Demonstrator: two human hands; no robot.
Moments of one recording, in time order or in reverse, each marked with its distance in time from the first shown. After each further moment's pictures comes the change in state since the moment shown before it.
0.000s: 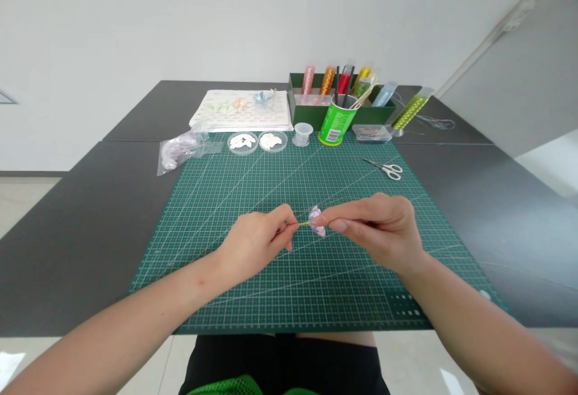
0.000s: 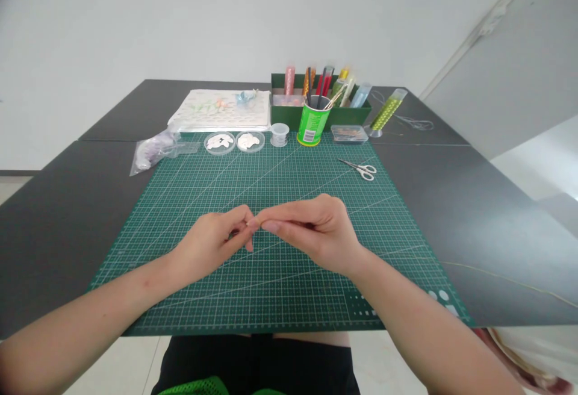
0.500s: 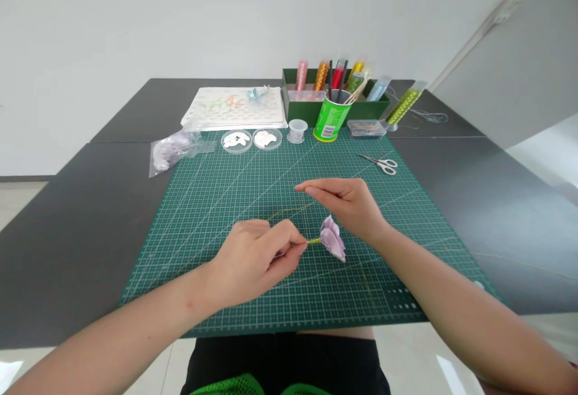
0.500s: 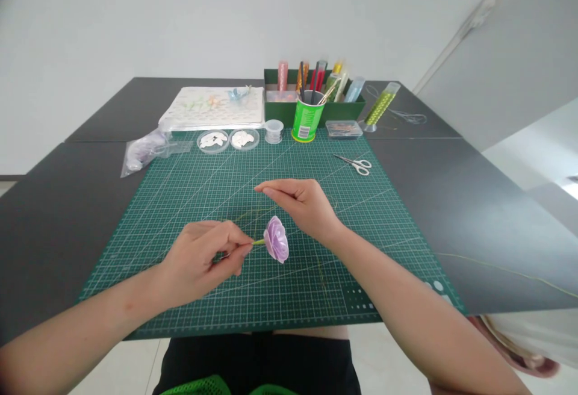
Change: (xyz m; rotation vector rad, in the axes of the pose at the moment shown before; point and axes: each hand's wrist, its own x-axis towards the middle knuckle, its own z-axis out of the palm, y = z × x) left_hand -0.012 0.015 0.001 0.058 0.222 0.420; right_hand 0.017 0.045 -0.003 -0.237 0.081 0.222
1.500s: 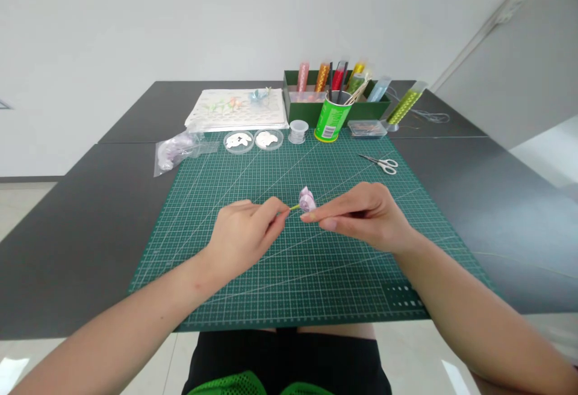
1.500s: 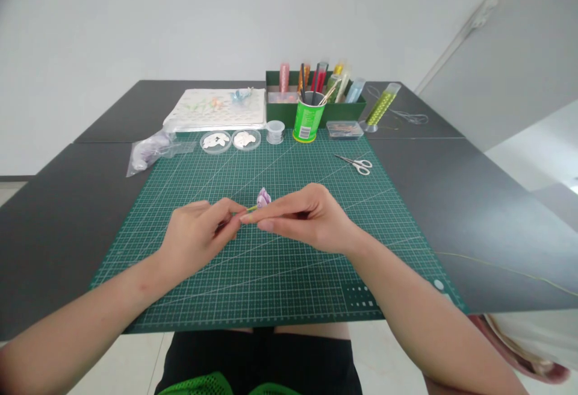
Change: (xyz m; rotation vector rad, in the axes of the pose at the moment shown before) left_hand 0.003 -0.016 -0.004 0.511 0.106 -0.040; right_hand -0.015 -0.029 -0.019 0.282 -0.311 -0.177
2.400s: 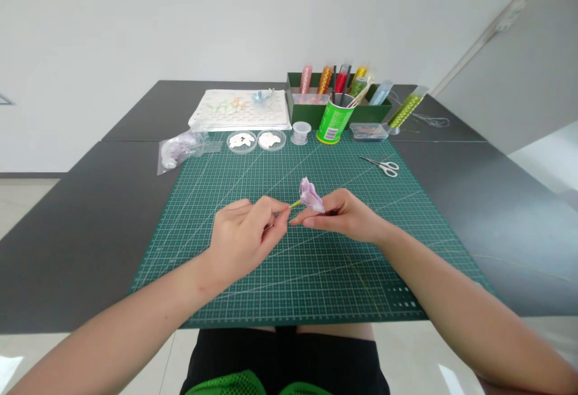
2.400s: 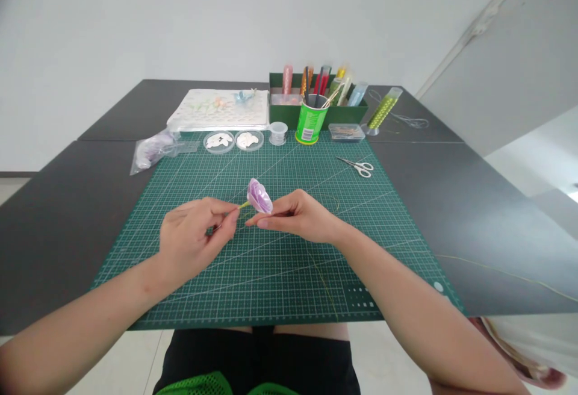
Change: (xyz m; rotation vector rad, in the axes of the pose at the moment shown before) left_hand -0.002 0.006 -0.007 -0.133 0.218 -0.007; right_hand 0.008 0.036 0.003 0.003 -0.164 0.254
